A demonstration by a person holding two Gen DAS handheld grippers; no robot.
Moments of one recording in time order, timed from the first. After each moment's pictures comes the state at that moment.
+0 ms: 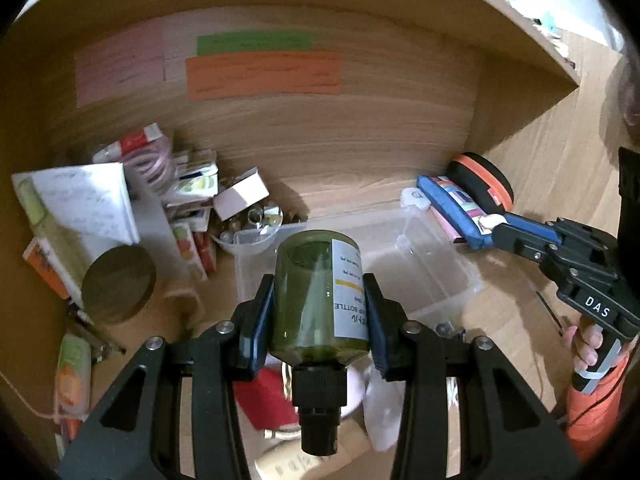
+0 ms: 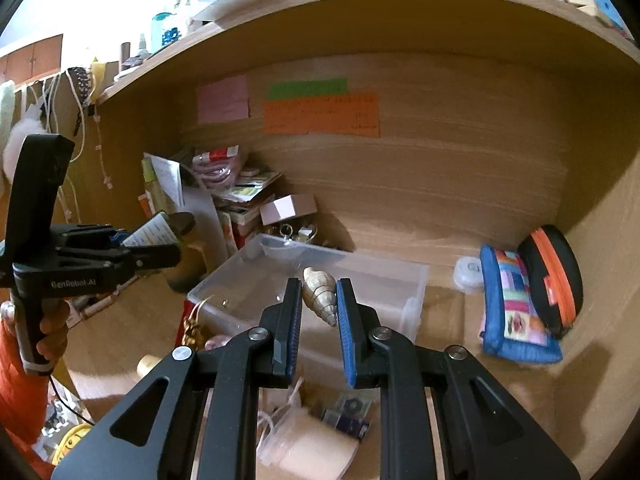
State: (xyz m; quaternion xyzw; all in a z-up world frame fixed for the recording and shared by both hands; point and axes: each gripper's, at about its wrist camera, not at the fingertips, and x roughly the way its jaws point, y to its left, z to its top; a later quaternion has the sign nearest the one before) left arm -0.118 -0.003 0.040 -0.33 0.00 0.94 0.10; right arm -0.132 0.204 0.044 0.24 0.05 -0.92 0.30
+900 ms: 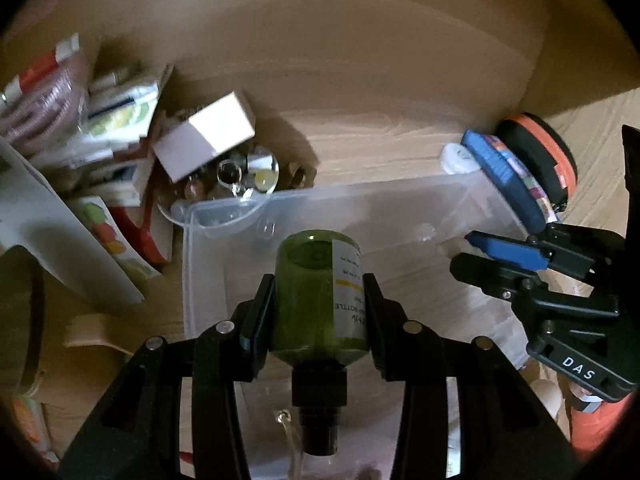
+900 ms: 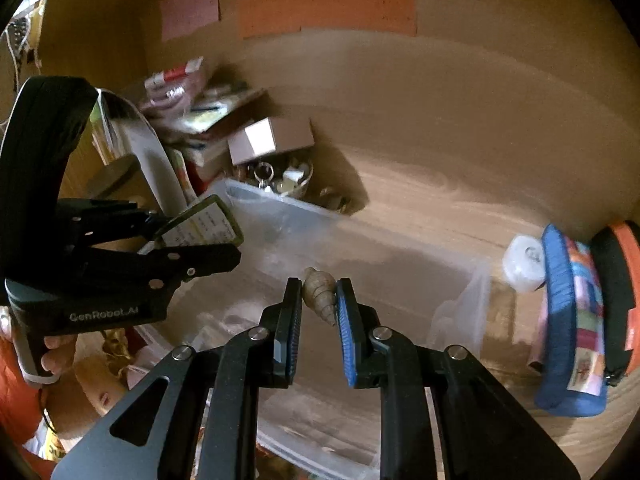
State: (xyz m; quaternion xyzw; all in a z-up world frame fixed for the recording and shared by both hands) left arm -0.228 -0.004 -0.041 -0.44 -0.02 0.89 0.10; right arm -0.240 0.143 -0.027 0.37 0.10 -0.87 0.31
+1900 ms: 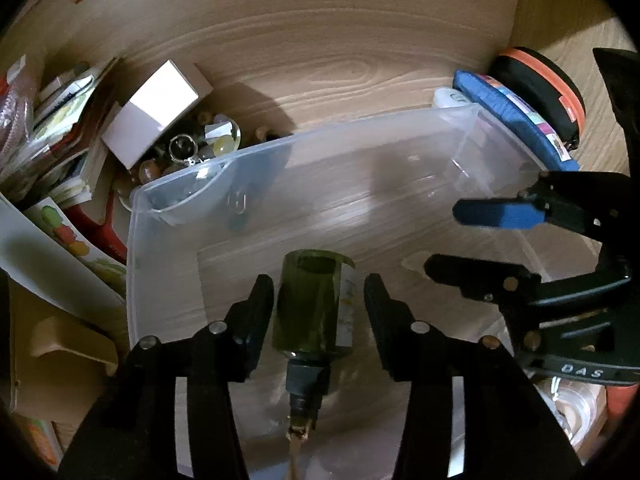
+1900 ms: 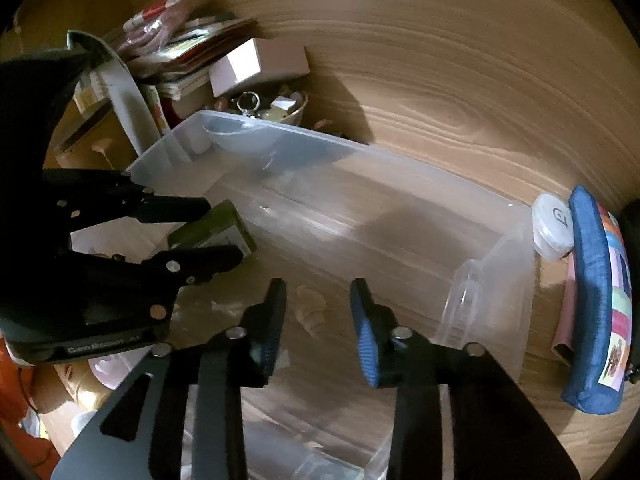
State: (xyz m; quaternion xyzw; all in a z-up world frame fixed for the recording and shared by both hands) left arm -0.233 0.028 -0.066 -0.46 0.06 0.88 0.11; right arm -0.251 0.134 -0.066 0.42 0.13 -0.84 0.31
